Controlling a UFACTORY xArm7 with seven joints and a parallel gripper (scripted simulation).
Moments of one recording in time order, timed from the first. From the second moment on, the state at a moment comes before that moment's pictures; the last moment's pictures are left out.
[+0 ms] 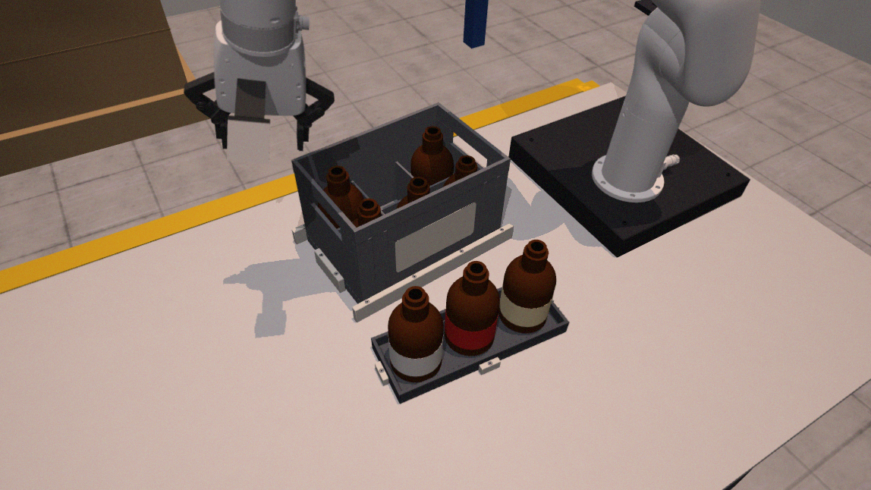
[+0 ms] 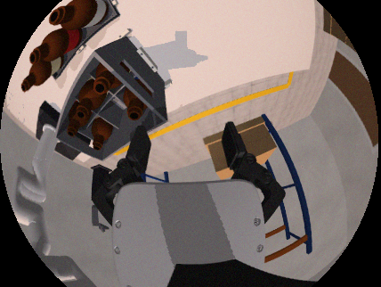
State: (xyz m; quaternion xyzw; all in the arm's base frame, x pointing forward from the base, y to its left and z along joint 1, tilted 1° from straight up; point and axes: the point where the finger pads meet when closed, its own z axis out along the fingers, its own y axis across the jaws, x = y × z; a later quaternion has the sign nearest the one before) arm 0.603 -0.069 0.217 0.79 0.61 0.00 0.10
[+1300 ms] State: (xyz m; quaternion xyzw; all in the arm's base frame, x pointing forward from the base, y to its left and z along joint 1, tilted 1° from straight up) arm 0.421 -0.109 0.190 0.88 0.47 0.00 -0.01
